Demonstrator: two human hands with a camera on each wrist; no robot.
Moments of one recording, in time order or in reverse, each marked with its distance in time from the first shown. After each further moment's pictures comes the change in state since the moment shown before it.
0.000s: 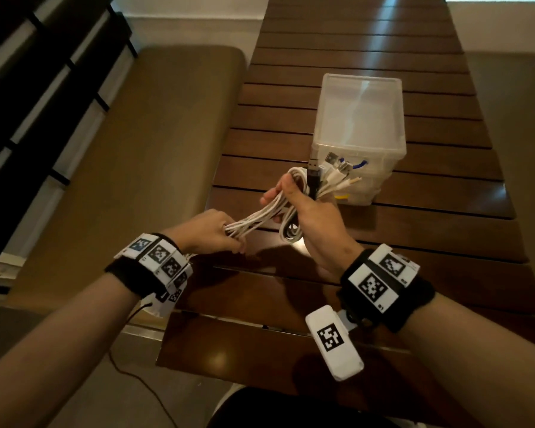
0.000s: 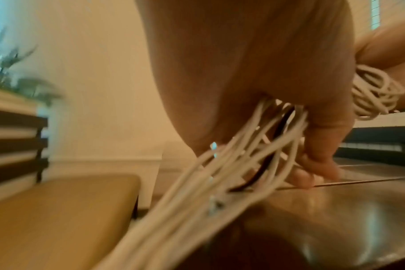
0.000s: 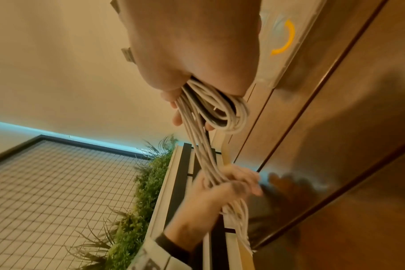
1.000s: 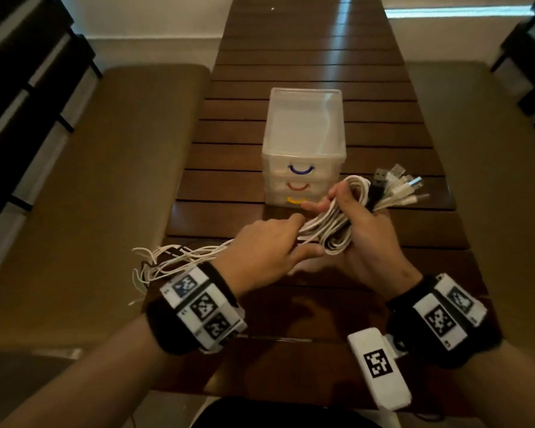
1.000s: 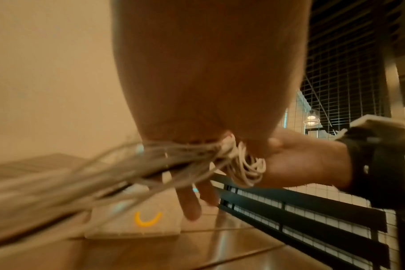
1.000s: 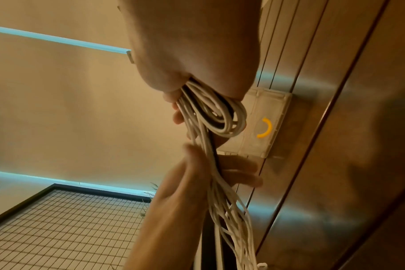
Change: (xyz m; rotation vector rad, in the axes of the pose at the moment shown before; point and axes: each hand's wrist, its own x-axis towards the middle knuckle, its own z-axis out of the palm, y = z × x) left_hand 0.002 0.159 0.049 0.301 0.278 0.352; right_hand -0.043 -0.038 -0.098 0.227 0.170 -0.073
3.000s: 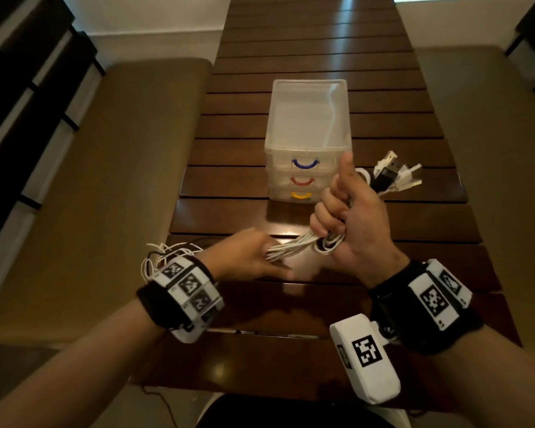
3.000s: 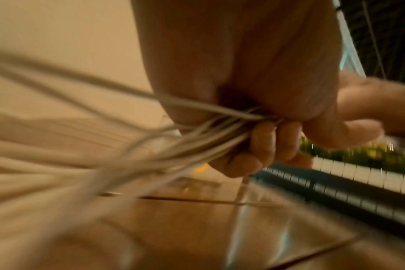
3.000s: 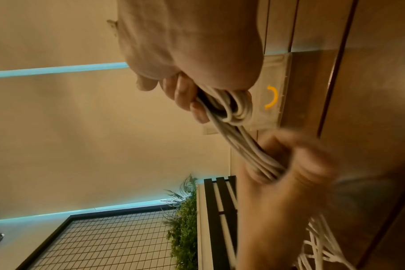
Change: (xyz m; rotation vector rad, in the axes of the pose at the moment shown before) left_hand -0.004 -0.057 0.023 -0.383 -0.287 0.062; right_hand 0.004 -0.005 0.023 0.184 -0.122 0.085
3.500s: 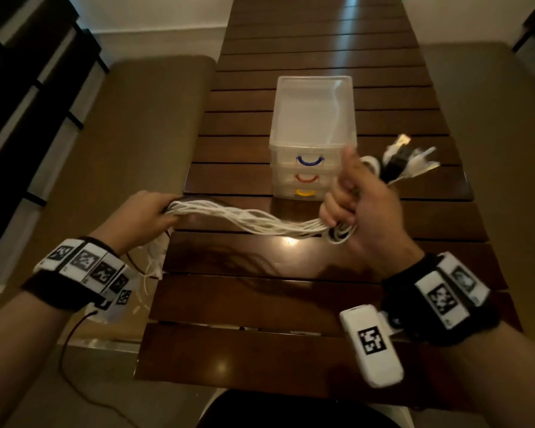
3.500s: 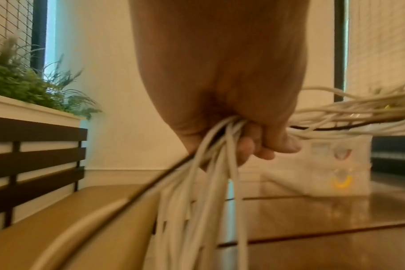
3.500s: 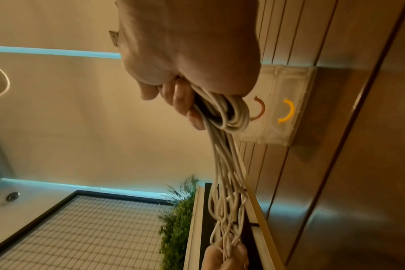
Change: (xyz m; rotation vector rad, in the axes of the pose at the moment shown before) left_hand -0.082 -0.086 -0.082 0.329 0.381 -0.423; right_hand 0.002 -0.011 0.001 -0.097 -0.051 -0.054
